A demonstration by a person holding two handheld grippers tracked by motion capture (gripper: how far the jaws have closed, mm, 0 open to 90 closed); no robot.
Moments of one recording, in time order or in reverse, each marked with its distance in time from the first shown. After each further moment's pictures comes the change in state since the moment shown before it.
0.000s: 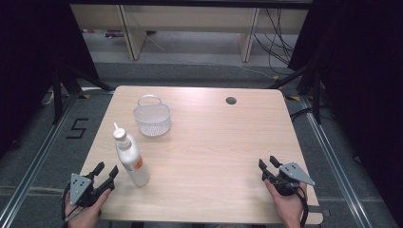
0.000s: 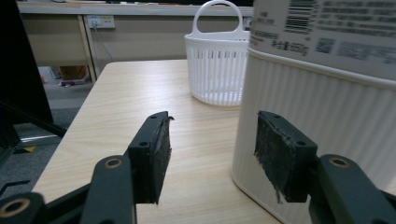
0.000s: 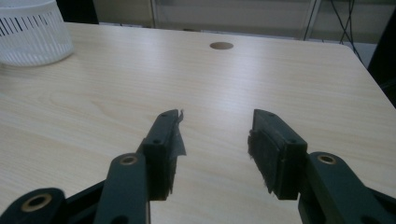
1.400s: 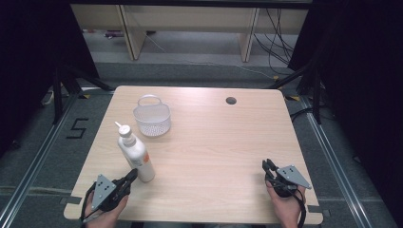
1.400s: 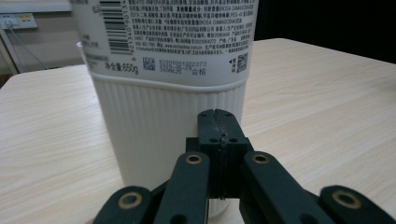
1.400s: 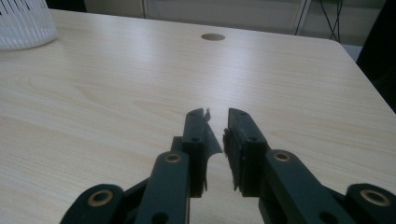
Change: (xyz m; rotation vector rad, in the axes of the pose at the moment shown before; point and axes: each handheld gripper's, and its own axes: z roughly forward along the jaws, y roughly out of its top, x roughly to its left) left arm -0.064 0.016 0.008 0.042 -0.229 0.064; right arm 0.002 -0.014 0.005 0.008 -0.037 -0.008
